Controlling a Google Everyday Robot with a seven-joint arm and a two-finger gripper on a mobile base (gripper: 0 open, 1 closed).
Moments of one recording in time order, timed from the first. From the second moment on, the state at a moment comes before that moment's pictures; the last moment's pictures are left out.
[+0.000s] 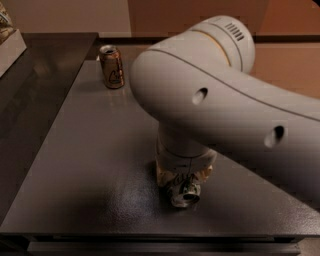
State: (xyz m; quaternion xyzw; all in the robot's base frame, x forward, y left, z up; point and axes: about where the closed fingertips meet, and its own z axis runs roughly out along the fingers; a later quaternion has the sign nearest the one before) arm 0.373 -0.044 0.847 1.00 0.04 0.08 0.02
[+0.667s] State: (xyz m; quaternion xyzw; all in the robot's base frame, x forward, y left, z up) arm 0.402 -0.017 0.875 1.00 -0.09 0.04 -0.01
